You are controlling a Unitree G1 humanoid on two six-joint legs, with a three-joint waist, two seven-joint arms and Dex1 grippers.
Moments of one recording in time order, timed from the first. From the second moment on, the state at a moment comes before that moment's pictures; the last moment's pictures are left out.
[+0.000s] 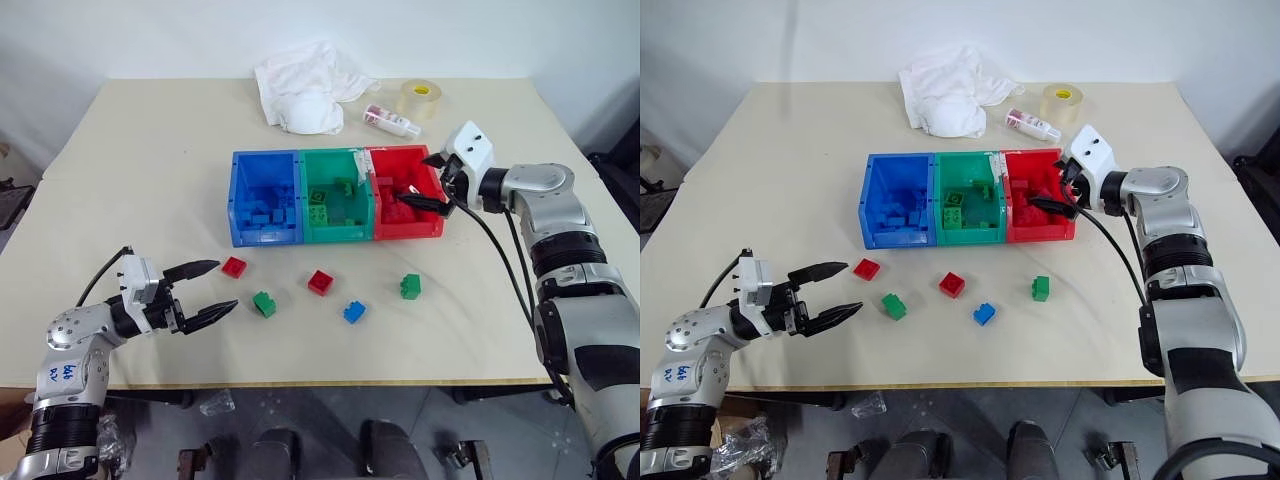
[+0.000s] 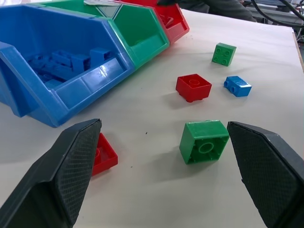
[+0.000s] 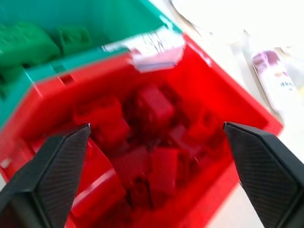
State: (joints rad) left arm -0.19 0.63 0.26 0.17 -0.50 0.02 -1.18; right arm -1.17 -0.59 0.08 1.03 -0.01 -0.06 1.02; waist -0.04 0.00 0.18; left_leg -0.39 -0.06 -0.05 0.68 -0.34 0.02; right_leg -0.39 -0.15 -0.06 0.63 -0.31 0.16
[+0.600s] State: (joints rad) left arm -0.22 0.64 0.23 0.26 -0.49 -0.03 -1.24; right arm -0.25 -0.99 -0.26 0.07 0.33 0.33 1.30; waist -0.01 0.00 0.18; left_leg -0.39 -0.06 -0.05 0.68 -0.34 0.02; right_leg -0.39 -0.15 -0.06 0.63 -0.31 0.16
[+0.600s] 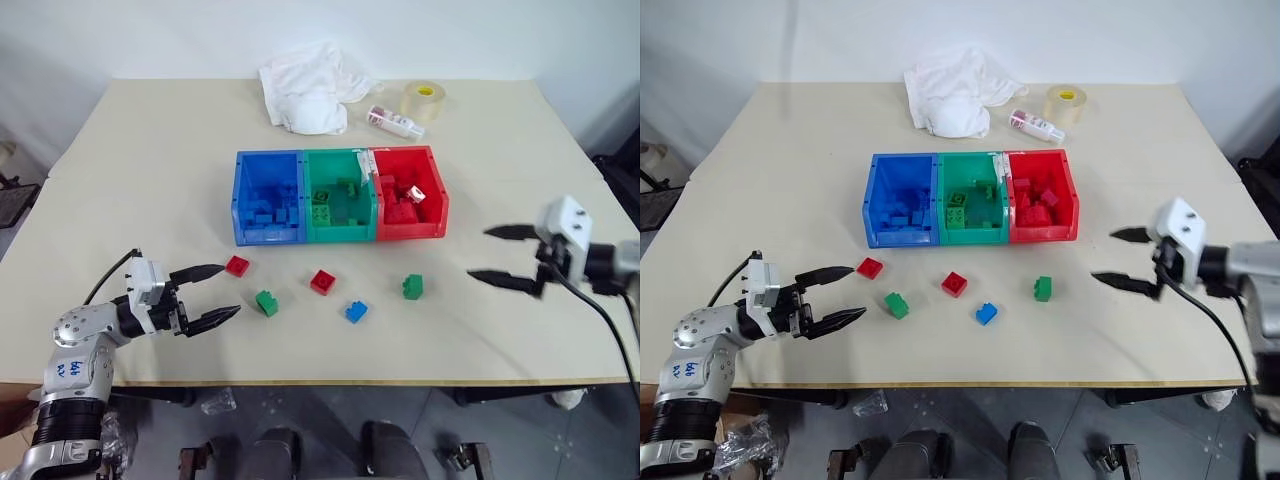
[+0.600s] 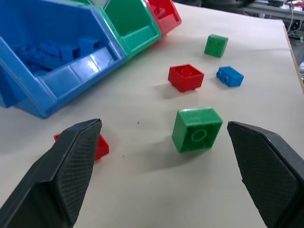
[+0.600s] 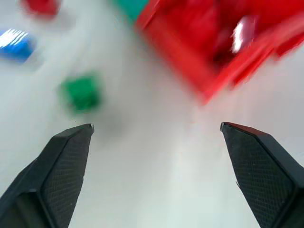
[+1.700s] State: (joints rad) left arm -0.18 0.62 0.22 0.20 -0.49 -0.04 -1.21; right arm -0.57 -0.77 0.18 0.21 0.21 0.35 1.23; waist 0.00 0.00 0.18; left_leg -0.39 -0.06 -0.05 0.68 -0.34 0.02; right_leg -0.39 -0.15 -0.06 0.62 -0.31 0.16
